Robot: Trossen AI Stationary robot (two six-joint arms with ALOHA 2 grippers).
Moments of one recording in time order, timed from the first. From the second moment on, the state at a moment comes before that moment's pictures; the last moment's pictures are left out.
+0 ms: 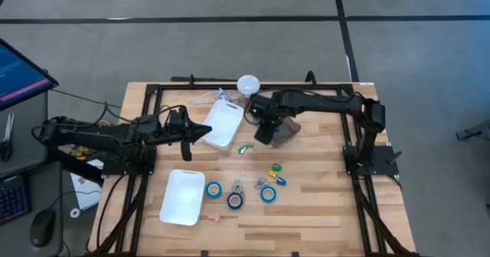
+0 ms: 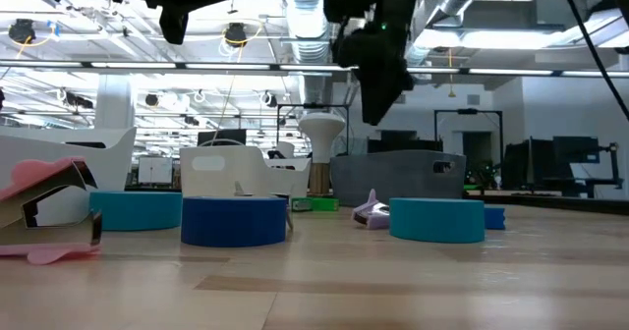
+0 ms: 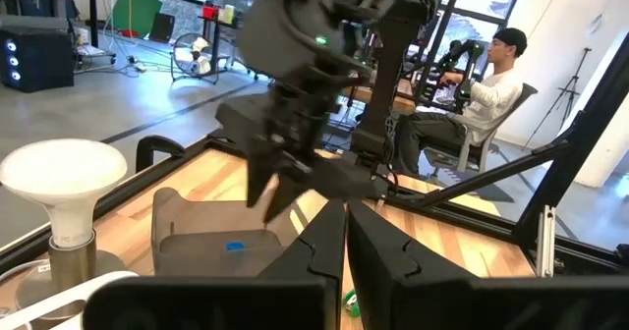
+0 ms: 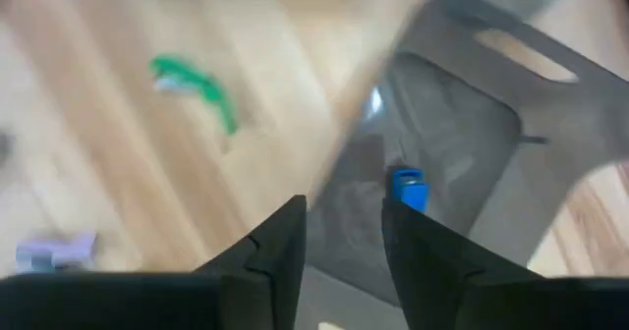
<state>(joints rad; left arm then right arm) -0.03 0.77 0.49 0.25 -0.25 -0.24 -0.19 1.86 1.61 -1.07 0.10 0.22</state>
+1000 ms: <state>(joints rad) -0.08 0.77 0.49 0.22 -0.25 -0.24 0.21 1.78 1.59 -1.11 0.41 0.42</state>
